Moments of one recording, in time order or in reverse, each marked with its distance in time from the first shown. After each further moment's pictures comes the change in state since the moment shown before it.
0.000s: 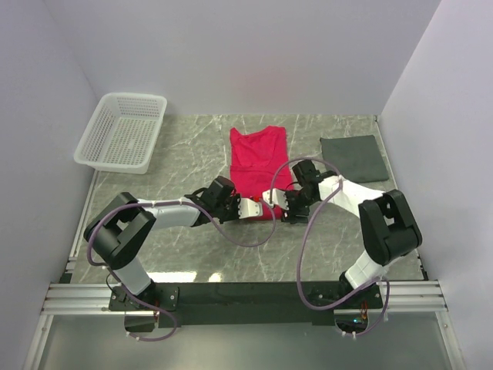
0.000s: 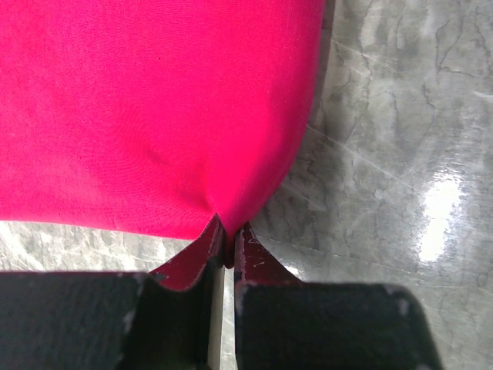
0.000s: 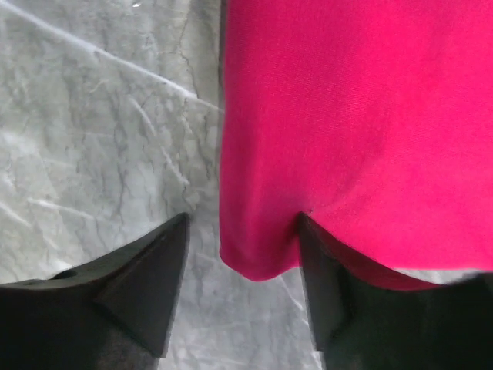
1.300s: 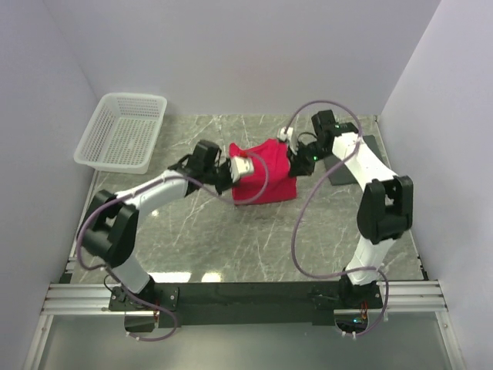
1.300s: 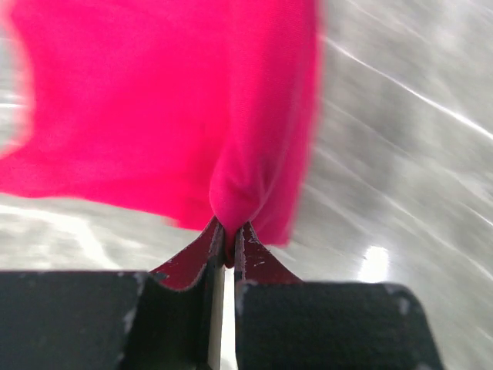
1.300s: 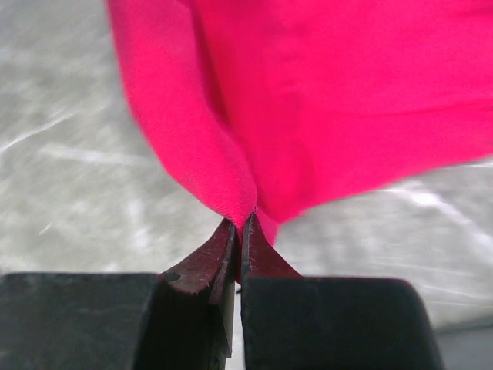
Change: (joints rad) left arm 0.172 -0.064 0.234 -0.230 0.298 -0.119; right arm -0.187 0.134 0.544 -0.380 -0.255 0.294
